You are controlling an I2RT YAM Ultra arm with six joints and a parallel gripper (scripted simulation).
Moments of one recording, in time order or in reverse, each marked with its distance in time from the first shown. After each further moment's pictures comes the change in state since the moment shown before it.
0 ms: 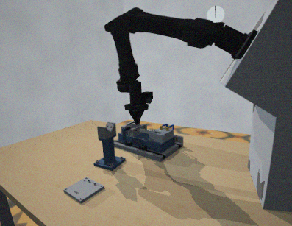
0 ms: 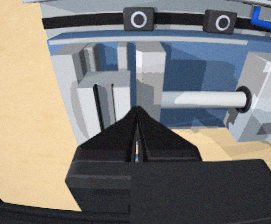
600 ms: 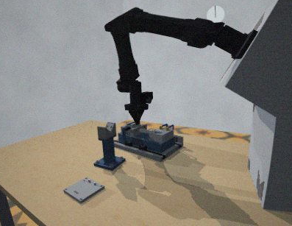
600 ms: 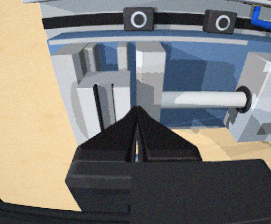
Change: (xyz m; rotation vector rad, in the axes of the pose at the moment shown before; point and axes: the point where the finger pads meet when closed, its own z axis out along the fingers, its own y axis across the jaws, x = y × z) arm 0.000 0.000 0.000 0.000 0.000 0.000
